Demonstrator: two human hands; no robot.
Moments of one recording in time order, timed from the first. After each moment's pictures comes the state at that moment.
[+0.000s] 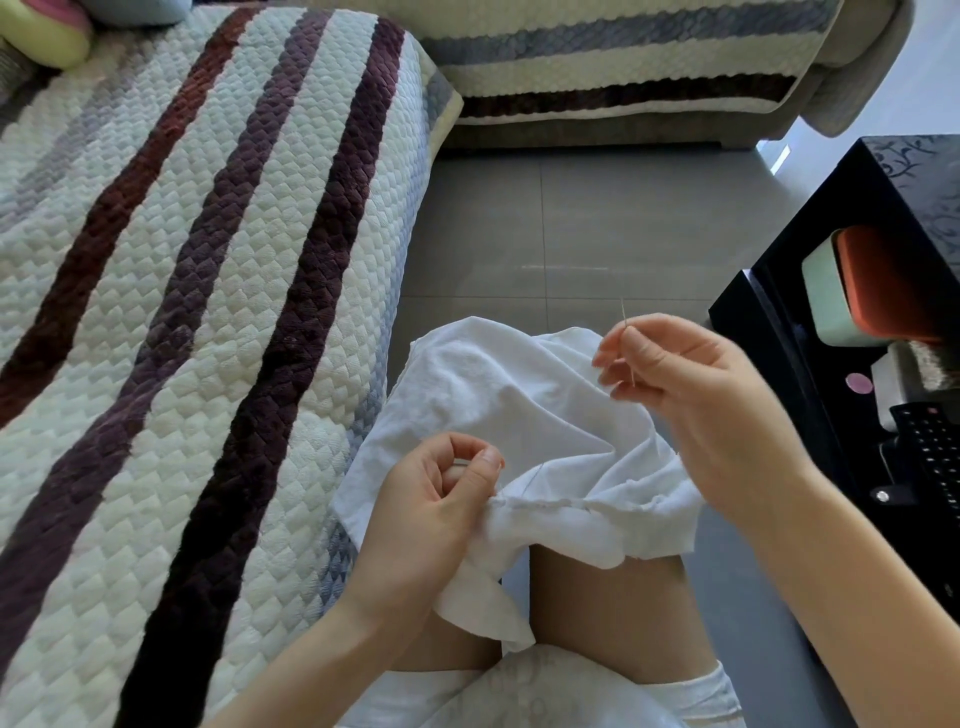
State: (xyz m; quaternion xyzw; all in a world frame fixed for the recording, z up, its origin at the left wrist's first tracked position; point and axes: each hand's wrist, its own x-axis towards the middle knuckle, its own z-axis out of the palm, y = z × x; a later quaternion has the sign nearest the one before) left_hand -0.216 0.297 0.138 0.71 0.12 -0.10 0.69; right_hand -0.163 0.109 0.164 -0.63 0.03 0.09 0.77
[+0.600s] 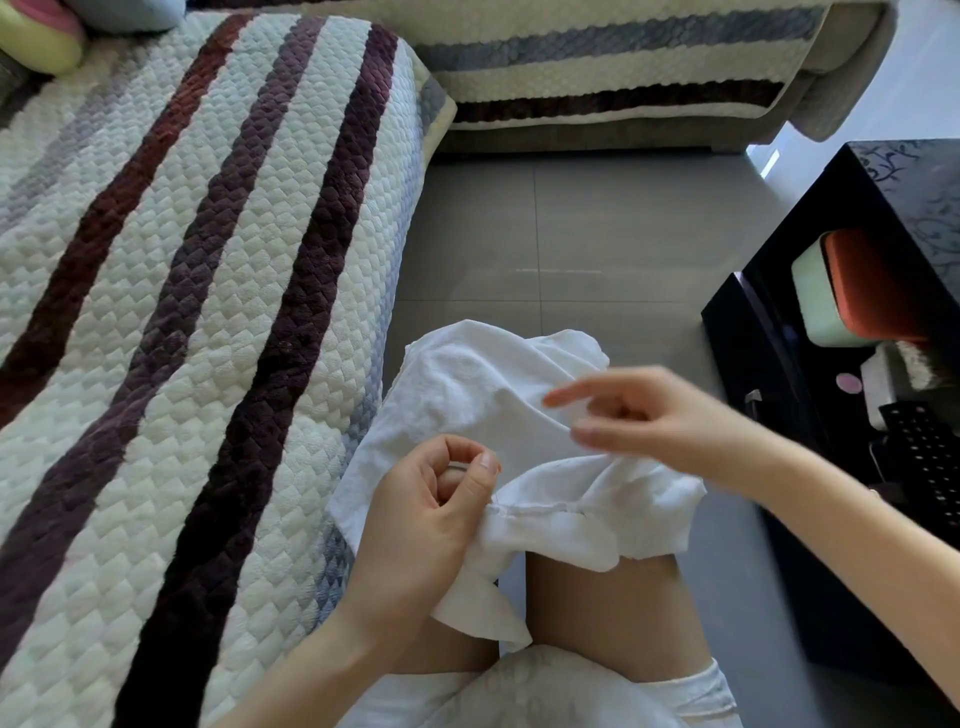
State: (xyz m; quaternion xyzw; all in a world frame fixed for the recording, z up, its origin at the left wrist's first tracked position) left_hand -0.219 0.298 0.139 0.73 0.10 -0.08 0.67; right_hand -0.146 0.088 0.138 -0.80 -0.14 0.27 0.52
